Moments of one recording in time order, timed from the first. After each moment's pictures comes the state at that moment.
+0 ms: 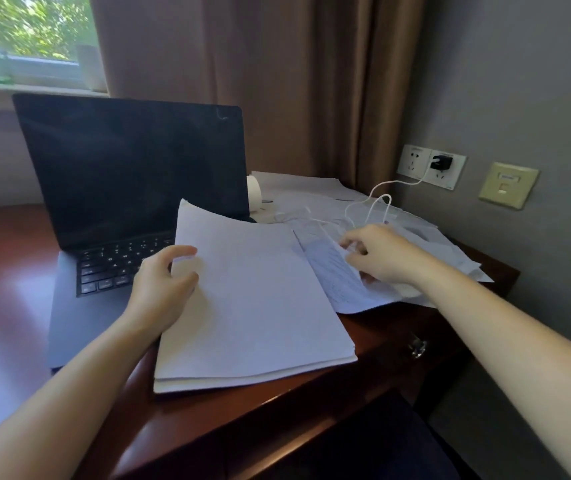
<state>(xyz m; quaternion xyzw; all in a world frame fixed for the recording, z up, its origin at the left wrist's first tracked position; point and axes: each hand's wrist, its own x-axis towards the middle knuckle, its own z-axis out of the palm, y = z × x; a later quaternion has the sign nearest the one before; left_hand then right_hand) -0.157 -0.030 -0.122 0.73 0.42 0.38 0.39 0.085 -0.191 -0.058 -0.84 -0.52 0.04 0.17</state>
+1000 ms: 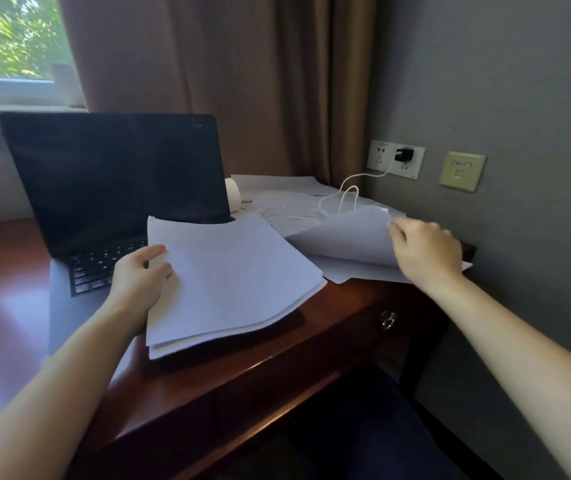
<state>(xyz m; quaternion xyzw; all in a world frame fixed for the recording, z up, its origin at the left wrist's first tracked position) -0.169 -0.041 -0.108 0.64 0.43 0.39 0.50 0.089 -0.278 -0.072 -0.88 -0.34 -0.27 0.19</state>
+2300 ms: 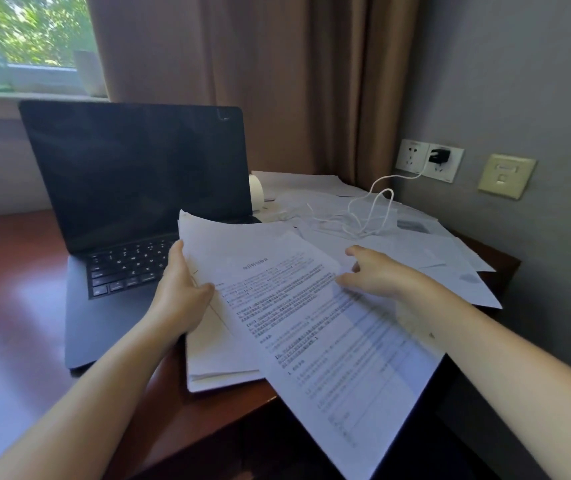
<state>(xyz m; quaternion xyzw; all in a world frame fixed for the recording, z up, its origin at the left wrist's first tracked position) -0.157 -0.038 -0.120 0.75 0.40 0.32 0.42 0.078 -0.184 -0.093 -0.88 -0.40 0.16 0.19</state>
